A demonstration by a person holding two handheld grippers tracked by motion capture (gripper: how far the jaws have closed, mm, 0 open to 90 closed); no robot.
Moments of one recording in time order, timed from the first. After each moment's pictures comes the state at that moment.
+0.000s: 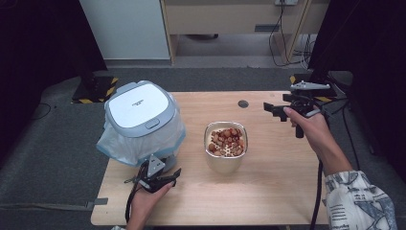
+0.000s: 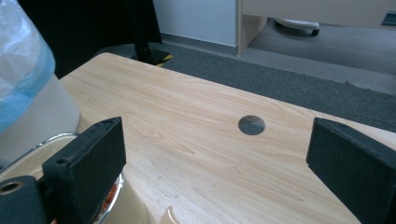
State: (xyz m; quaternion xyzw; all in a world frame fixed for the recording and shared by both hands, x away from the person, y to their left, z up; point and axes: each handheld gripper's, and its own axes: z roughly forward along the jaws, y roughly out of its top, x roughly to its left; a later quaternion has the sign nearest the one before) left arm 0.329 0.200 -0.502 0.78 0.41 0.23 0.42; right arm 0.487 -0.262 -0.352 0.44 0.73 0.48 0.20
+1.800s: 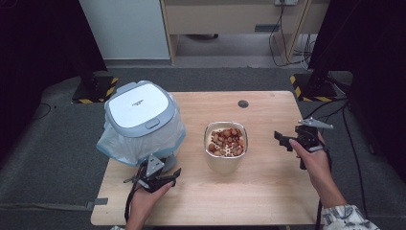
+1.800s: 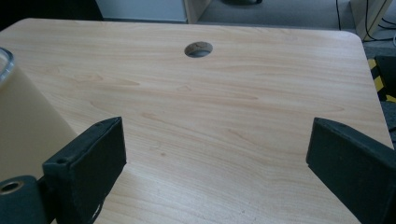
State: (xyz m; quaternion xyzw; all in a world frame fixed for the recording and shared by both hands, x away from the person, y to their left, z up) left arm 0.330 0.202 -0.502 0.78 0.41 0.23 0.43; right arm 0.436 -0.296 -0.454 0.53 0.69 0.43 0.24
